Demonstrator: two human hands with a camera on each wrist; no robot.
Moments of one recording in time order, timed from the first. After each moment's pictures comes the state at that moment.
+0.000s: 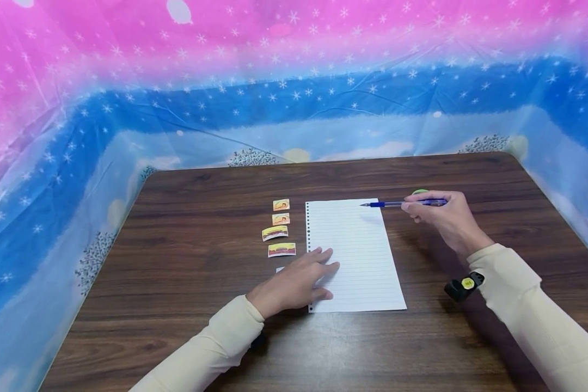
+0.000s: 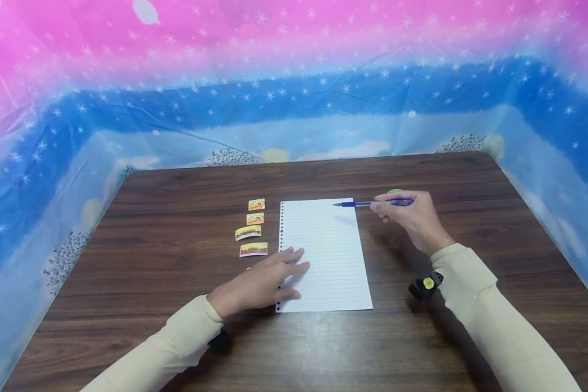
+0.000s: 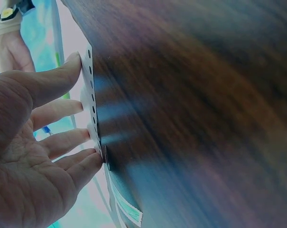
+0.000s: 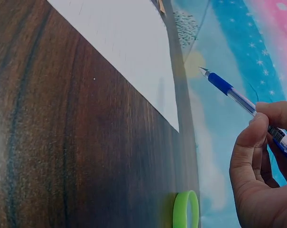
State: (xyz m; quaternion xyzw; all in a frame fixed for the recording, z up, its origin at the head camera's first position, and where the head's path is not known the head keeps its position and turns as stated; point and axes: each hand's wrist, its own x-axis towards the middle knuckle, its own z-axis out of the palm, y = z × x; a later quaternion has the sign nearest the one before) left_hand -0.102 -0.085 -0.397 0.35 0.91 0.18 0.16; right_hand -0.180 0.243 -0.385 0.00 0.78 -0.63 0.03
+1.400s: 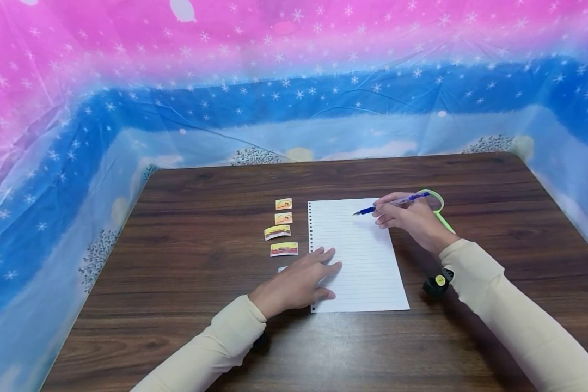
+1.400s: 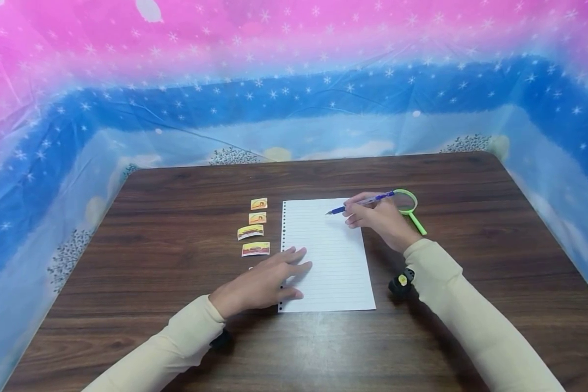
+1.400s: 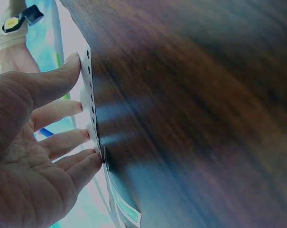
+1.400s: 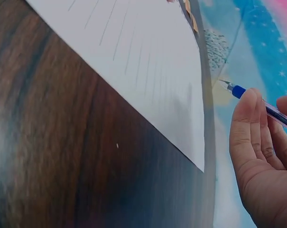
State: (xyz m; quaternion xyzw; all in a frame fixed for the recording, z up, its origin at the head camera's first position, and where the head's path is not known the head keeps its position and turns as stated) left_hand -0.104 -0.085 -0.399 0.35 0.91 0.16 0.16; right_hand -0.196 0.195 -0.398 -0.09 0.75 -0.64 0.13
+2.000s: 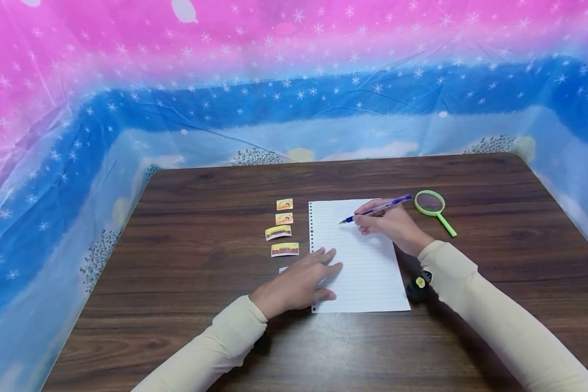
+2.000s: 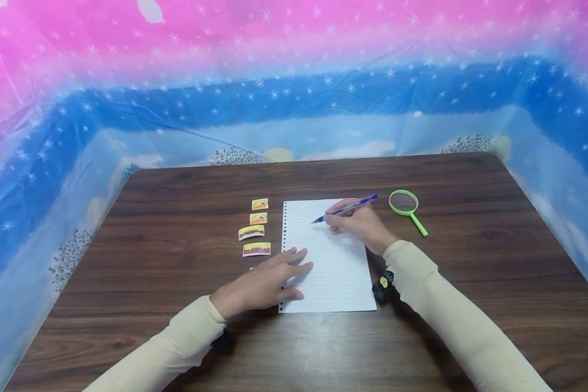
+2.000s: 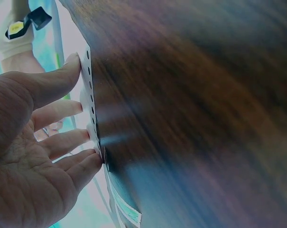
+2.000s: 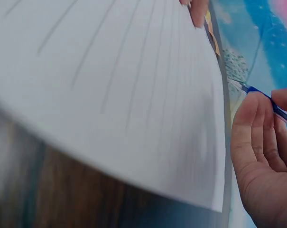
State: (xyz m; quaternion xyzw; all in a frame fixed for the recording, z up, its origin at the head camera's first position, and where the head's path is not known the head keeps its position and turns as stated) left_hand -0.105 -0.084 -0.400 0.35 0.91 0.16 0.17; right_hand -0.202 0.160 -0.416 -0.11 0.75 -0.64 0.15
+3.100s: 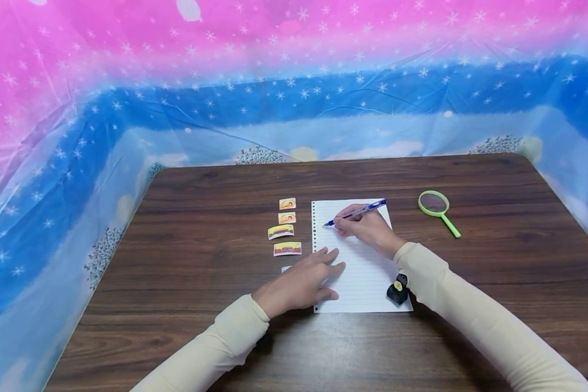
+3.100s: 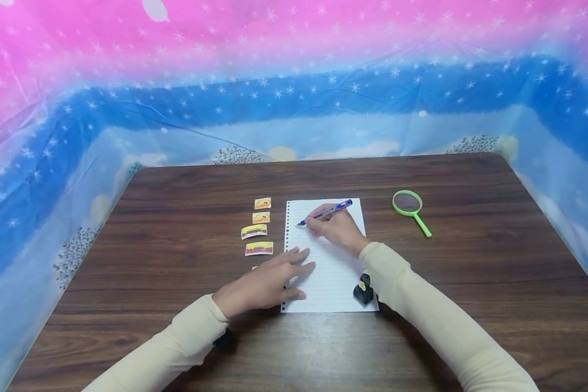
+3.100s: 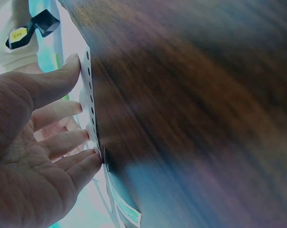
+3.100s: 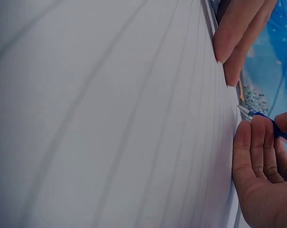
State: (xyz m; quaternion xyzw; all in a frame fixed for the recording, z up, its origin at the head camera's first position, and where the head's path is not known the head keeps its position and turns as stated) left_hand -0.105 -0.084 -0.397 0.35 0.91 0.14 0.16; right_hand -0.200 0.110 -0.425 -0.11 0.78 -0.60 0.14
